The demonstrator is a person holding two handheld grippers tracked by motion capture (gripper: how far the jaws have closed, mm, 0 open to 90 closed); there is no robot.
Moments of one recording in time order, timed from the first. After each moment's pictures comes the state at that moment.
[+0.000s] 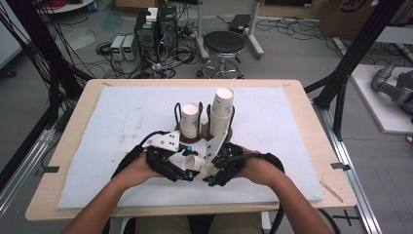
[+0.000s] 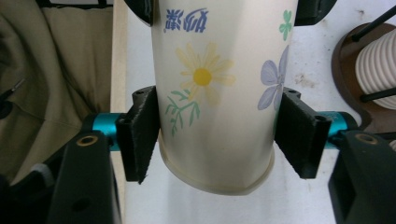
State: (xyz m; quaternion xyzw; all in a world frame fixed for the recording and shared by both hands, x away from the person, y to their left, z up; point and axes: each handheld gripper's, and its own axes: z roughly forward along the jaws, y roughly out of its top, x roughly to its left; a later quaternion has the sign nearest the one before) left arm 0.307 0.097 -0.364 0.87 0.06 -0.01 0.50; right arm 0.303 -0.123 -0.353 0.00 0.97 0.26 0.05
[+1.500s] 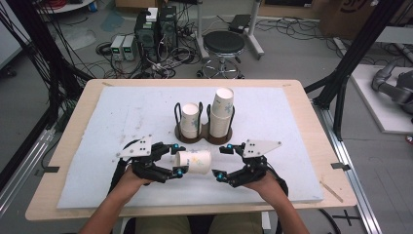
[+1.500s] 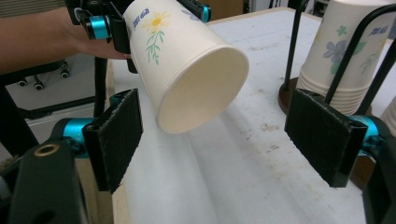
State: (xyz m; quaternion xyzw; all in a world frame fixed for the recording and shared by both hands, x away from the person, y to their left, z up) left arm 0.294 0.140 -0.403 0.74 0.11 0.02 0.66; right arm 0.289 -0.194 -0.393 0.16 0.81 0.56 0.05
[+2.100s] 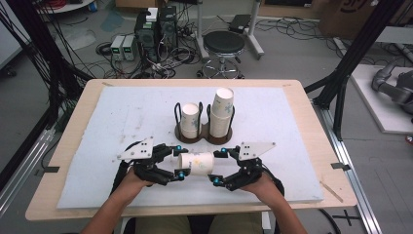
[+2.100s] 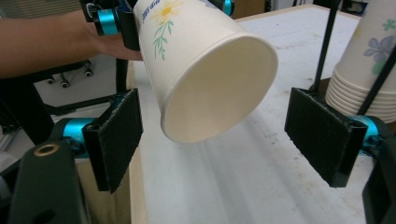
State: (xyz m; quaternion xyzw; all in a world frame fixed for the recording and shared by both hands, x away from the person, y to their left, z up) left arm 0.292 0.135 -0.402 0.73 0.09 0.01 0.68; right arm 0.289 -0.184 -0.400 0.14 0.81 0.56 0.02
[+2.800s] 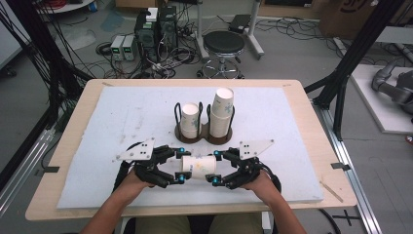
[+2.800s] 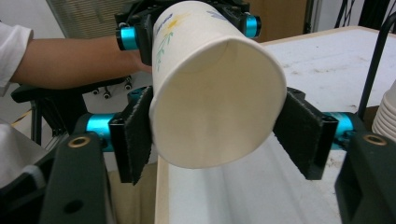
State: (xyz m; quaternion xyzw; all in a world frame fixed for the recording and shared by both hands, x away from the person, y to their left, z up) left arm 0.290 0.131 -0.400 0.72 0.06 -0.01 0.69; right arm 0.296 -0.181 -0.402 0.09 0.79 0.61 -0.04
